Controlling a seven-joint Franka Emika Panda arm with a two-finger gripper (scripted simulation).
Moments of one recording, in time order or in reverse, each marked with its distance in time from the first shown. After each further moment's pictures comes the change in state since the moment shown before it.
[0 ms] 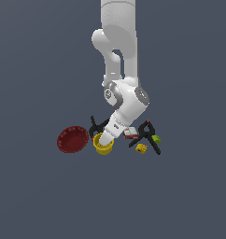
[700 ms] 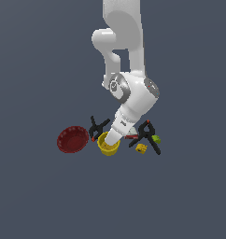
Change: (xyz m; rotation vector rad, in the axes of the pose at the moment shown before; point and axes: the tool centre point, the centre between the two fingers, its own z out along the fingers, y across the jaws) arm 0.011 0.017 -0.047 -0.032 0.022 -0.068
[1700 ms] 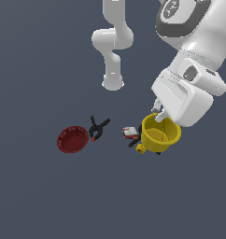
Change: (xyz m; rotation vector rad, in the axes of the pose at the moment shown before) arm 0.054 0.068 -0.253 -0.179 0.122 -0.334
